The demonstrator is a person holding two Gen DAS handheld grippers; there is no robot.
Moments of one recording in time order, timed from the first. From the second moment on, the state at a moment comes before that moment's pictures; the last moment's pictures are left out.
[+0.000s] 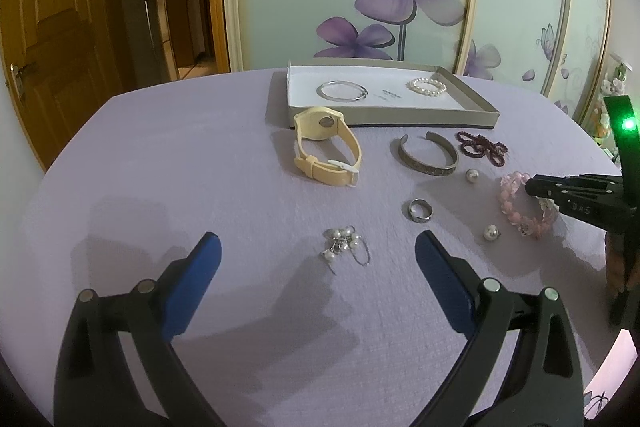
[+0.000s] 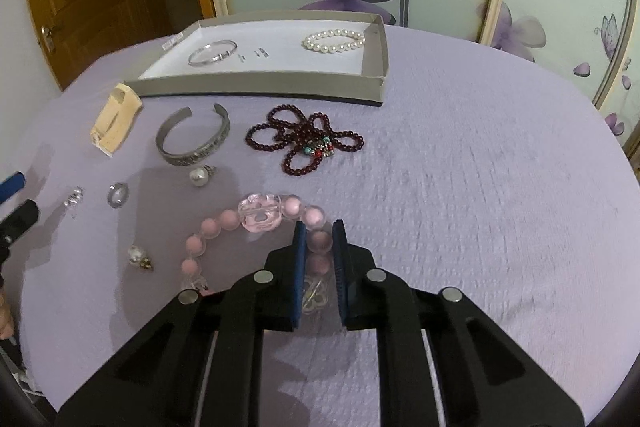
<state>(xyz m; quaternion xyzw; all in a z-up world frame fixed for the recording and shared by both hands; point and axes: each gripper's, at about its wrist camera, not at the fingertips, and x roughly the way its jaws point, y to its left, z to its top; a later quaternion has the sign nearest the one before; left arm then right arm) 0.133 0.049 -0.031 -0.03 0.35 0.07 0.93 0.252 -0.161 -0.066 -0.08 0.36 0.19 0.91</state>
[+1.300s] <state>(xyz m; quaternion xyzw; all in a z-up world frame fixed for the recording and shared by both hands) 0.178 0.028 -0.054 -0.03 0.43 0.06 0.90 0.220 -0.188 0.016 0.03 0.28 0.26 0.93</state>
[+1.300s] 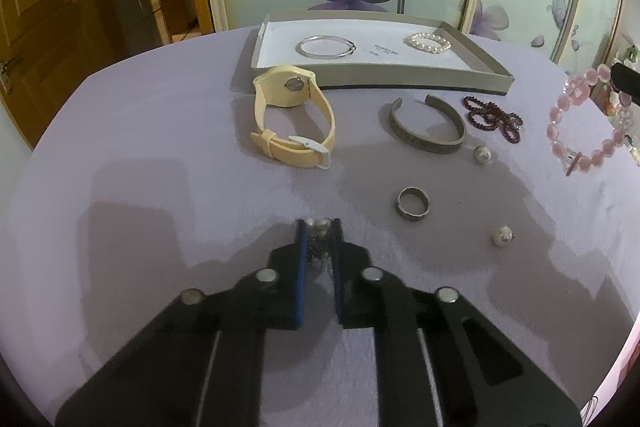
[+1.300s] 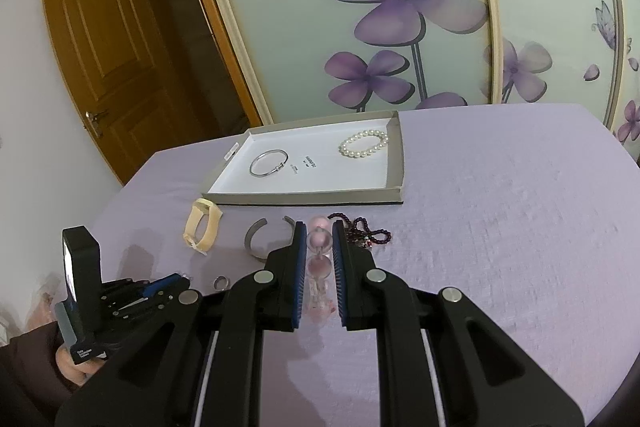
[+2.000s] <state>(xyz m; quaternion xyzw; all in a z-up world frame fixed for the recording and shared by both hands) 0.170 0.045 0.046 -0.05 0.33 0.02 0.94 0.217 -0.191 0.044 0.03 0.24 0.26 0.94</state>
